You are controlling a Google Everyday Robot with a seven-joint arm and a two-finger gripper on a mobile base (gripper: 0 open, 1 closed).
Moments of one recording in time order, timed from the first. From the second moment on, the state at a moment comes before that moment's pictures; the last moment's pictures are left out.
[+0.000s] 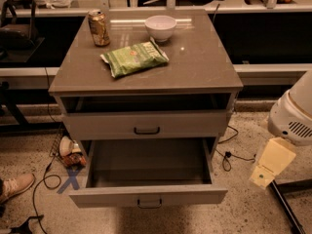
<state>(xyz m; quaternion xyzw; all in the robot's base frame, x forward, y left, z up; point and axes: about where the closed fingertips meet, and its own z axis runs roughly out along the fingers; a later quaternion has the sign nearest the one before) 0.377 -0.217 0.835 -0.48 0.87 0.12 0.06</state>
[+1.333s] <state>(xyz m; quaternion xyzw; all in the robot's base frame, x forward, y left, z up) 0.377 -0.189 0.664 -0.38 0.91 0.18 -0.01</state>
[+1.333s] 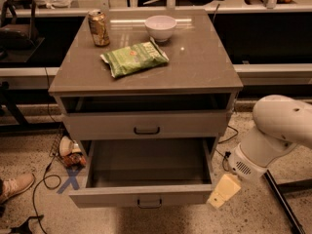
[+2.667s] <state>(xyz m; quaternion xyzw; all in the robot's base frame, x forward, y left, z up) 0.363 -0.154 0.496 -0.30 0.93 0.20 -0.05</state>
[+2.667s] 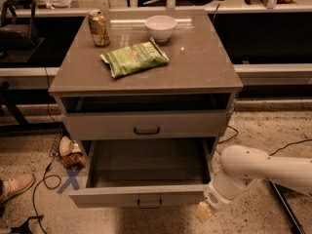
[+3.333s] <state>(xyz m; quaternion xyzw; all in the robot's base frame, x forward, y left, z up) 0.380 -0.148 0.464 -0.27 0.94 0.19 -0.02</state>
